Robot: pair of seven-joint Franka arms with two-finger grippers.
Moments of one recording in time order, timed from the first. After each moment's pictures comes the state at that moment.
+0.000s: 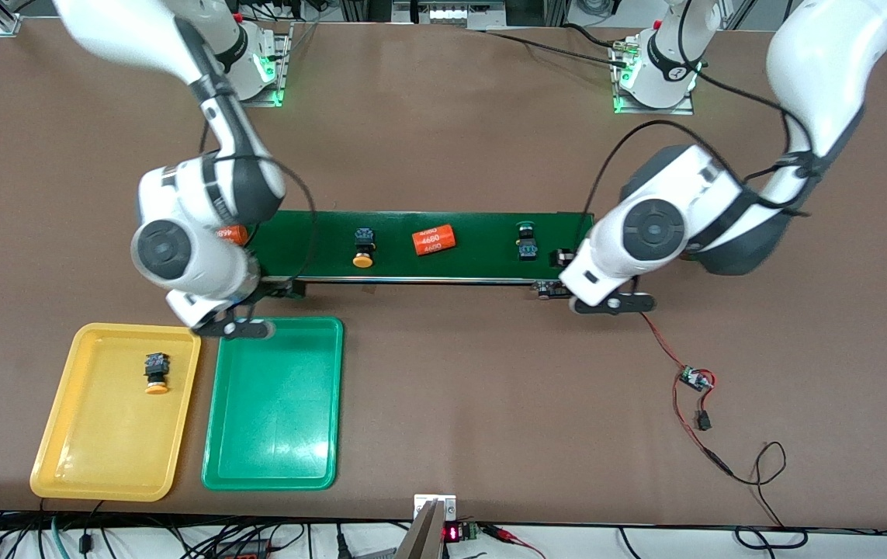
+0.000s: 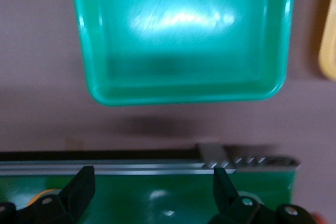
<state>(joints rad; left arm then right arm) 0.41 0.74 -1.08 -1.51 0.53 1.60 -0.80 0.43 0.48 -0.08 -1.66 0.09 2.01 0.37</state>
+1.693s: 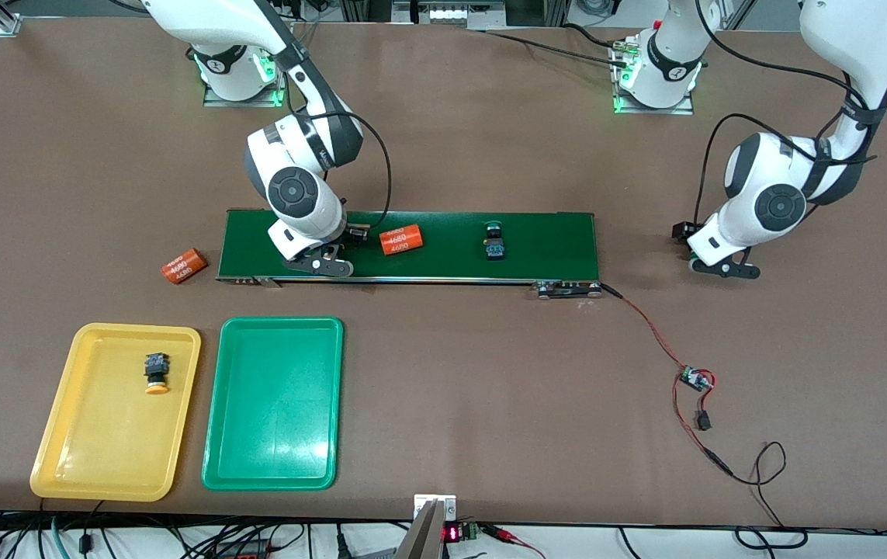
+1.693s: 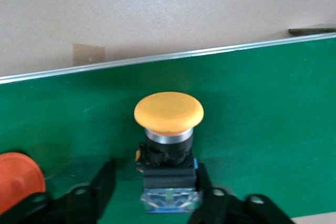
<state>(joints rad) 0.24 0.28 -0.20 -2.40 0.27 2.40 -0.06 0.57 0.43 -0.01 -1.96 0.09 2.21 0.64</state>
